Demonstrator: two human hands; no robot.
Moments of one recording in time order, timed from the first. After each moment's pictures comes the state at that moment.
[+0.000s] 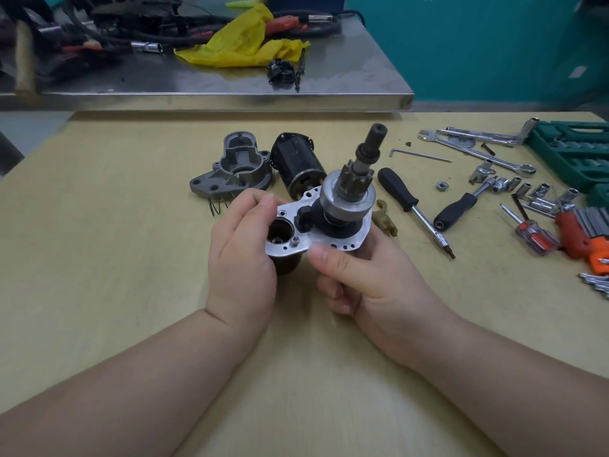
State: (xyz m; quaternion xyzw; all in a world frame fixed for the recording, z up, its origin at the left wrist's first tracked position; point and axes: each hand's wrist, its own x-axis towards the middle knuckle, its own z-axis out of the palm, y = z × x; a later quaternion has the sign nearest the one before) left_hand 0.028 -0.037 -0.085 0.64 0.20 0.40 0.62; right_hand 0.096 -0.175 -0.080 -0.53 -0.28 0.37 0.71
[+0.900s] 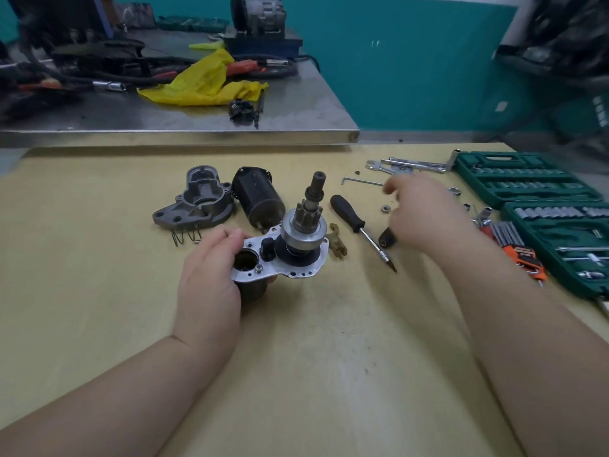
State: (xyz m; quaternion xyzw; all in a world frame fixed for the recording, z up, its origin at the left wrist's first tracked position) left_hand 0.023 -0.045 -0.082 0.64 0.20 0.32 0.67; right_hand 0.246 -0.229 -0.039 -0.97 -0.22 -0.06 0.12
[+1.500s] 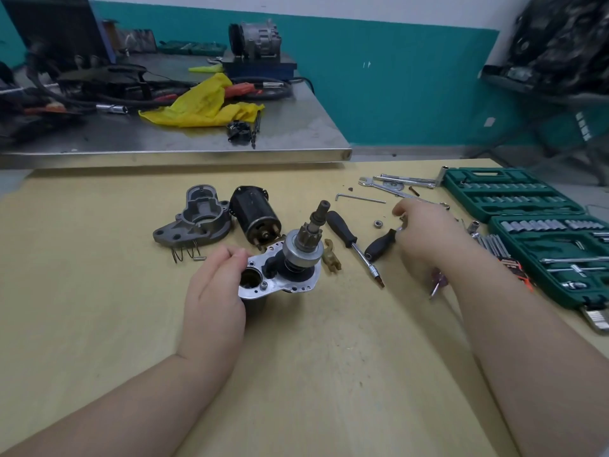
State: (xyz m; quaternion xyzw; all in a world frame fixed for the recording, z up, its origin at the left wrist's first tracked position) left_hand 0.024 -0.050 -0.080 0.72 0.25 0.32 0.57; right_hand 0.275 -0.253 -0.050 -0.98 -0.16 0.01 0.14
